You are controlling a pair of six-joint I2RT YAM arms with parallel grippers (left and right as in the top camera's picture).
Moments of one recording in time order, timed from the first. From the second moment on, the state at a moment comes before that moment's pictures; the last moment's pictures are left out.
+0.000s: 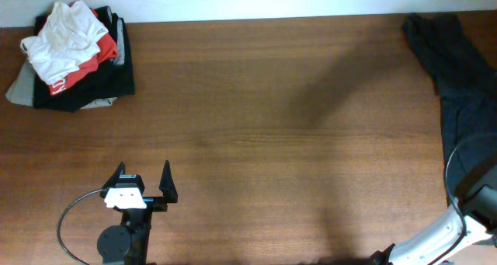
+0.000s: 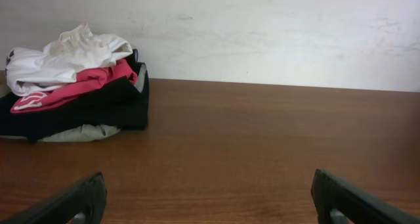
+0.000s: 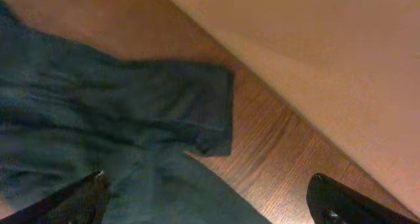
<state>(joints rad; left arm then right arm) 0.09 0.01 0.02 -0.07 0.11 -0.07 -0.72 2.11 1.78 -0.49 0.20 0.00</state>
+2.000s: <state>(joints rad) 0.09 0.01 0.02 -0.07 0.11 -0.07 -0.49 1.92 1.78 -0.44 -0.26 0.29</state>
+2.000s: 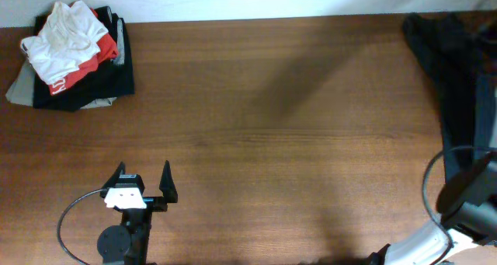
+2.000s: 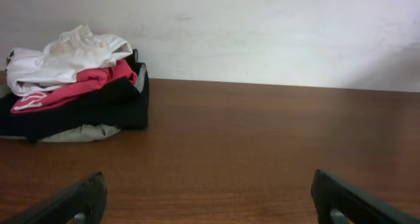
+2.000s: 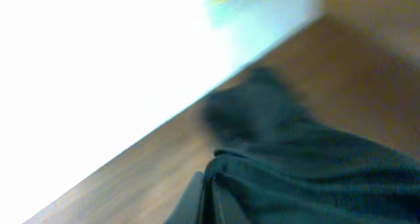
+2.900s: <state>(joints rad) 0.09 0.01 0.02 -0.07 0.11 -0.07 0.58 1.91 1.78 -0.63 -0.41 0.33</state>
